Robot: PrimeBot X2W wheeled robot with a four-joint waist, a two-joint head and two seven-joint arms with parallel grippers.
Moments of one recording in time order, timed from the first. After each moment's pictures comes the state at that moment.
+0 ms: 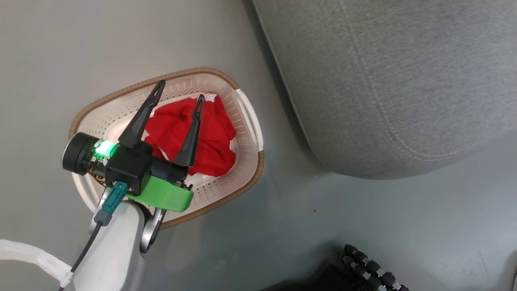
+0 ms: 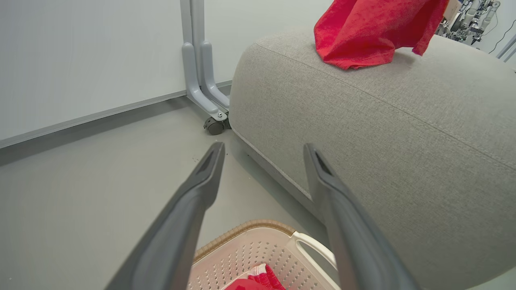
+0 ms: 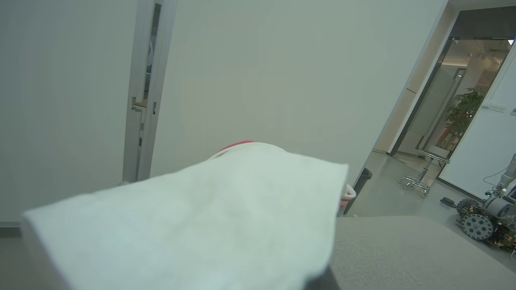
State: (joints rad) left arm -0.40 0.17 -0.31 0.12 -0.10 -0.13 -0.26; right arm -1.11 -0.37 -0.09 0.48 0.16 0.13 -0.26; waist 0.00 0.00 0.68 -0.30
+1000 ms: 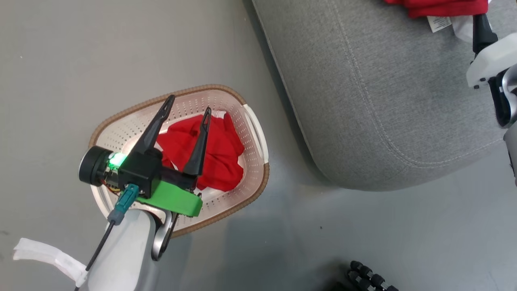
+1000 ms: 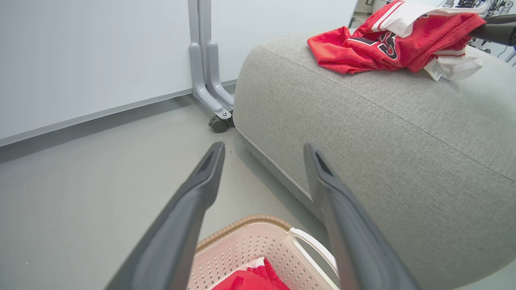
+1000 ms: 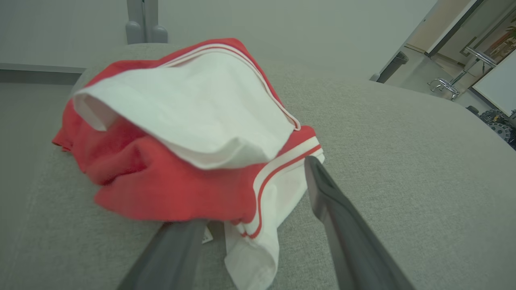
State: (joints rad) left arm -0.38 0.13 -0.31 0.20 -0.12 -0.13 -0.26; right arm -0.95 -0.39 0.13 0.86 0.20 0.13 -0.26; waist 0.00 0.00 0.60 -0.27
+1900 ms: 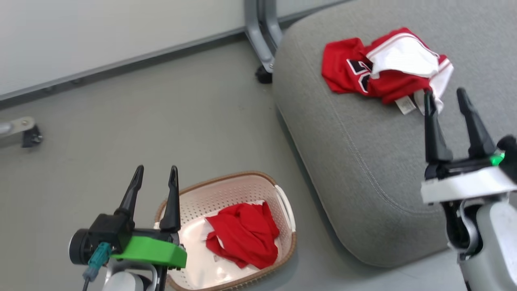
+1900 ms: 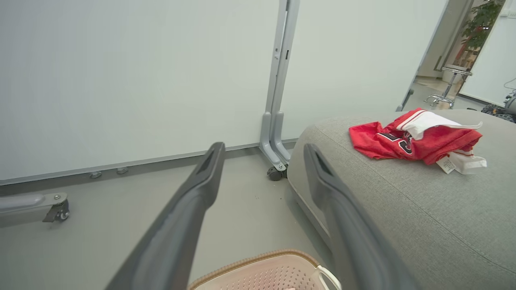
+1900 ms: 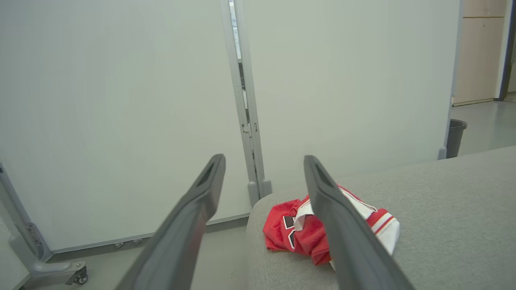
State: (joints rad) left arm -0.10 0.05 -0.13 0.17 -0.22 -0.09 -0.26; right arm -0.26 -0.25 0.05 0.07 0.39 0.13 -0.26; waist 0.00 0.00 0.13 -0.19
